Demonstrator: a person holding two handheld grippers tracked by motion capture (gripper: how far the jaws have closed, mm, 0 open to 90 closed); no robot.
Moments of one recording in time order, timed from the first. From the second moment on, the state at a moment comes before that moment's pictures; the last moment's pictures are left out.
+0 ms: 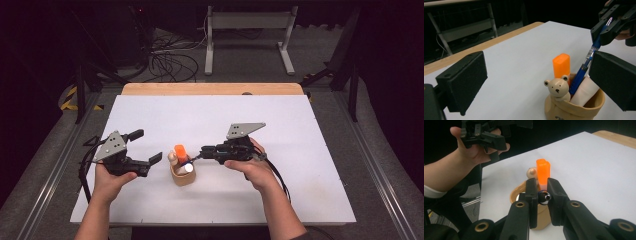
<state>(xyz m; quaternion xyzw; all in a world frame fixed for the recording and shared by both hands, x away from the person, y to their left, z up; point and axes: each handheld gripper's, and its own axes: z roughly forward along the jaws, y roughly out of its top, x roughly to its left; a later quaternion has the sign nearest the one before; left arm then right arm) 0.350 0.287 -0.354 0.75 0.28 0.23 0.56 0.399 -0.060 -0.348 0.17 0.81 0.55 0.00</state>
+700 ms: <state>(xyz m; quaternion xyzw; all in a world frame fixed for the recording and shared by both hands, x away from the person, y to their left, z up) 0.350 0.289 -0.354 0.74 0.28 0.23 0.56 0.404 -0.043 -0.356 0.17 0.83 0.53 -0.01</state>
